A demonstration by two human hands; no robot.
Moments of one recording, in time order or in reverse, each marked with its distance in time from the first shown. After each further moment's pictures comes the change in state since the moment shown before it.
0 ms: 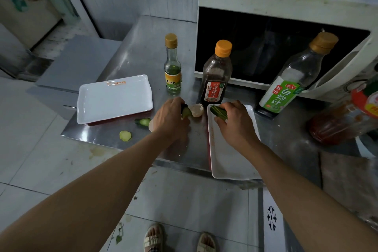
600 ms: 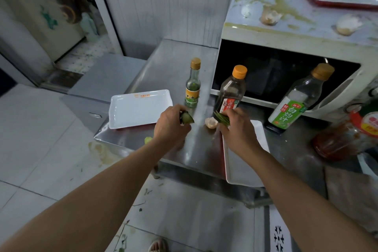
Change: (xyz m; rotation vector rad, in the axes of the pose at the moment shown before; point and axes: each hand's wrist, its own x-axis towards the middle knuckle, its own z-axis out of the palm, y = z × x) left_hand -0.031 -0.017 -0.061 -0.204 0.086 -0.045; right_hand -0.016 -0.061 -0.023 -0.028 0.031 -0.035
